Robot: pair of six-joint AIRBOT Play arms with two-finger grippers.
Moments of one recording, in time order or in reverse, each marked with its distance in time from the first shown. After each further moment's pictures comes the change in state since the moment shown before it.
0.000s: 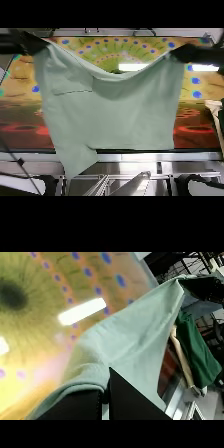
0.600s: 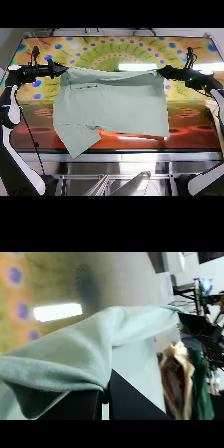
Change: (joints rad) left arm 0.017 -0.515 0.196 -0.087 0.114 -0.004; right arm -0.033 -0.448 0.103 0.248 -0.098 -0.204
